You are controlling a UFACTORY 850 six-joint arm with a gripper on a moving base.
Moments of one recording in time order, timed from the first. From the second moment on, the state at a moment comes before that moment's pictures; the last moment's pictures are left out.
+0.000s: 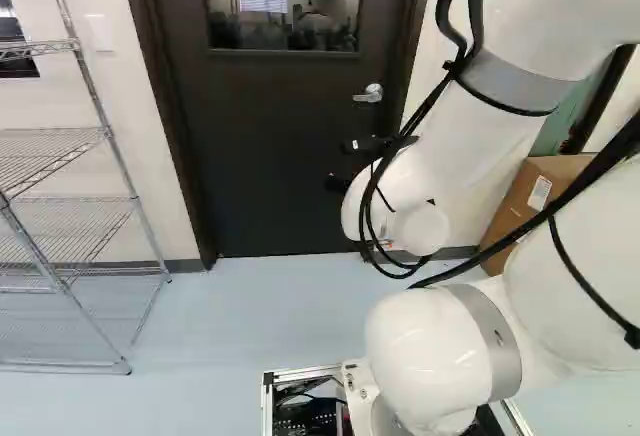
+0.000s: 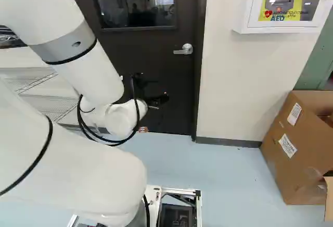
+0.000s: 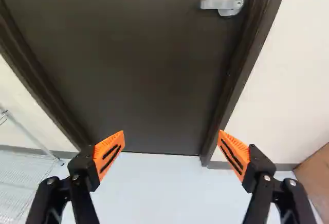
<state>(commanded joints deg) 0.0 16.0 -5.0 0.0 50.0 0.0</state>
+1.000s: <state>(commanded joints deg) 0.0 16.0 -5.0 0.0 50.0 0.0</state>
